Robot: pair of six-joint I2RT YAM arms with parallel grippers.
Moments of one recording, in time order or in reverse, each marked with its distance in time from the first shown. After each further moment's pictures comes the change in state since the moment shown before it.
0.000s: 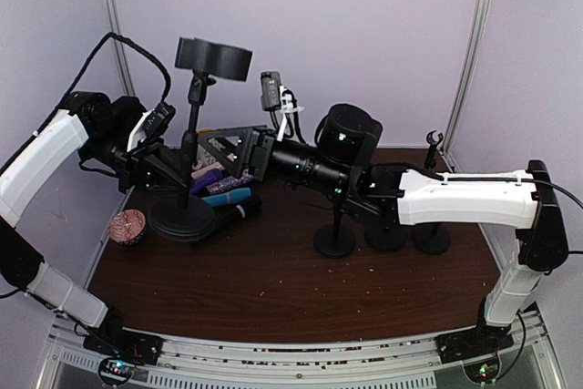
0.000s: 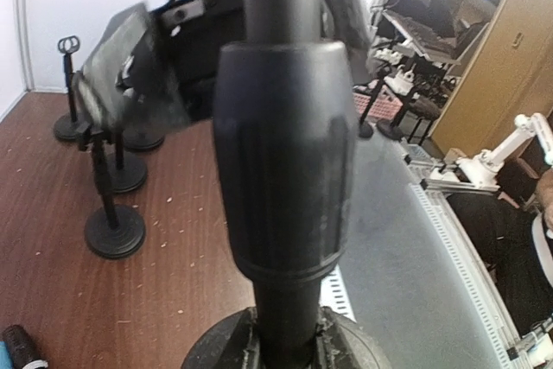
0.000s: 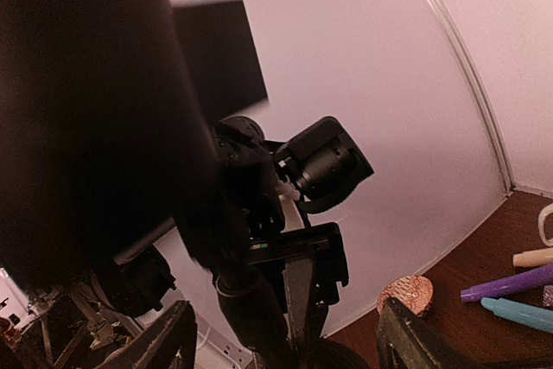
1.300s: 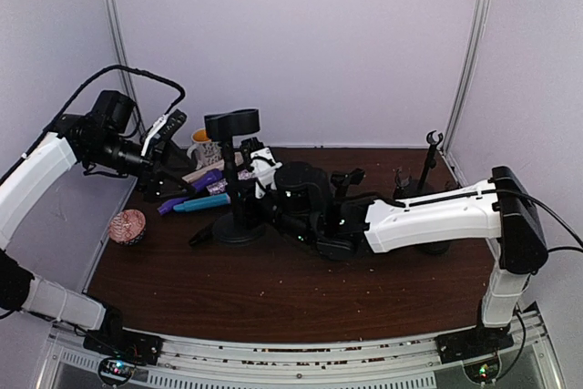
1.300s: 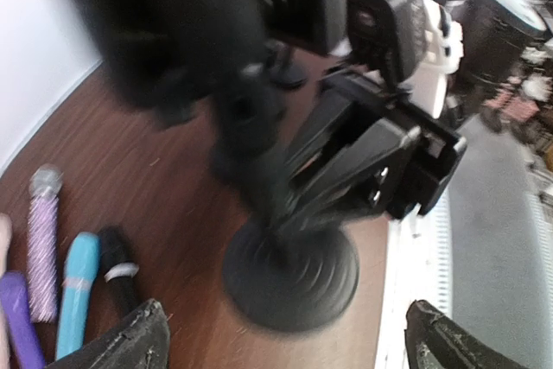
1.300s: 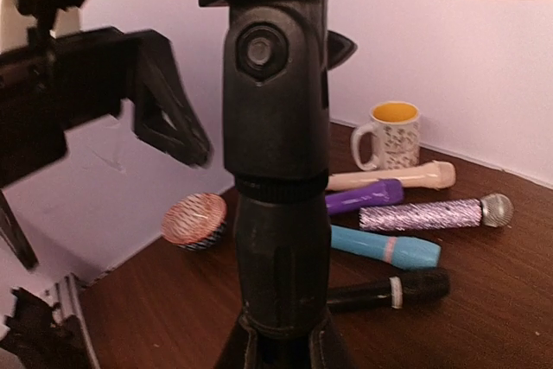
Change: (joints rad) left arm 0.049 -0.140 -0.200 0.562 -0.354 -0.522; right arm 0.060 0.130 -0.048 -0.189 0.528 -0.311
